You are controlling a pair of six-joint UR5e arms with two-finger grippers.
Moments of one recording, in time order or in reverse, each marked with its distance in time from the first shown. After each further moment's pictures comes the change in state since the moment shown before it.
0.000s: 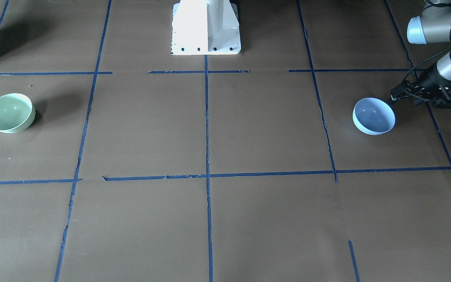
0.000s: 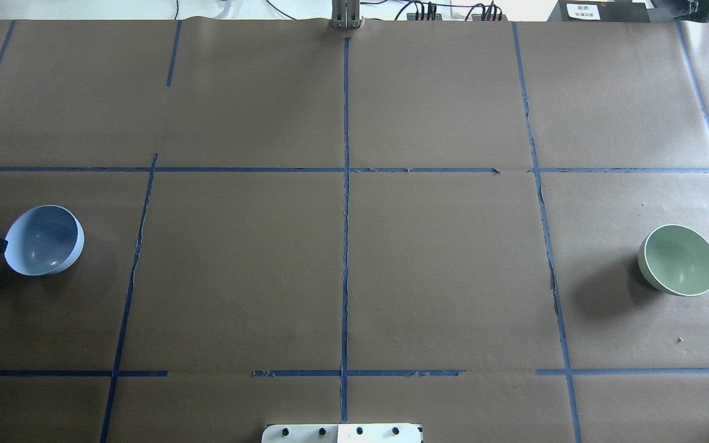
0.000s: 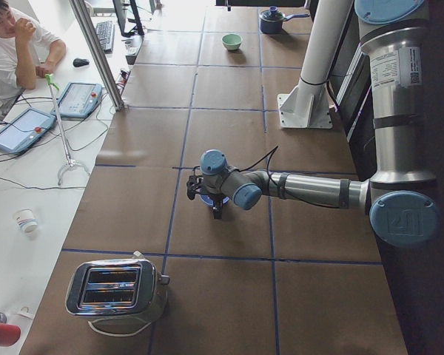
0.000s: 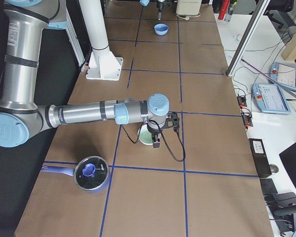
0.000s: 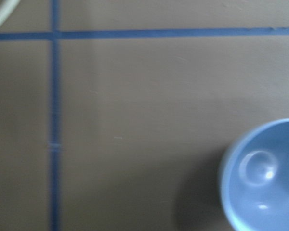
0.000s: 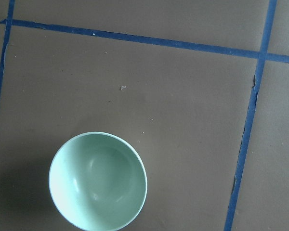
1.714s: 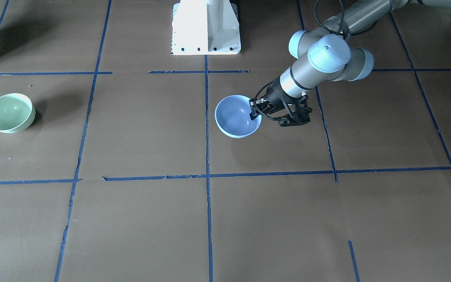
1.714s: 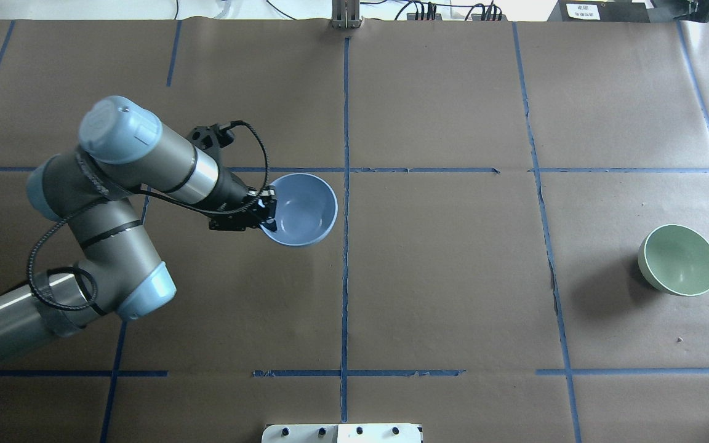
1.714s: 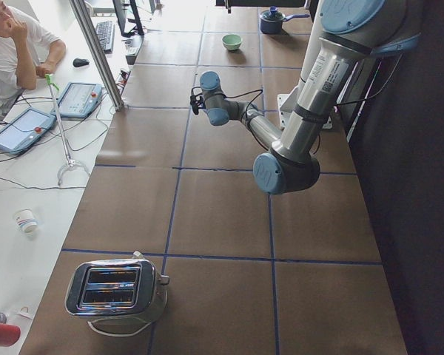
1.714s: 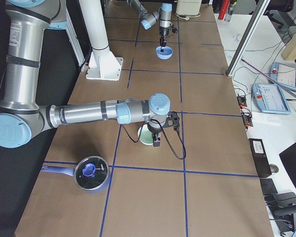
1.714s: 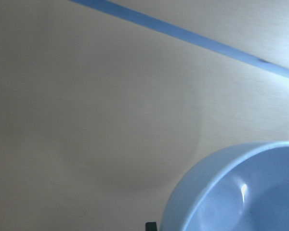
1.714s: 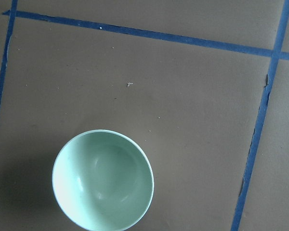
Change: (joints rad) left arm 0.415 -0.687 0.086 0.000 0.190 -0.823; right arm -0.024 0.005 -0.001 0.002 -0.002 0.000
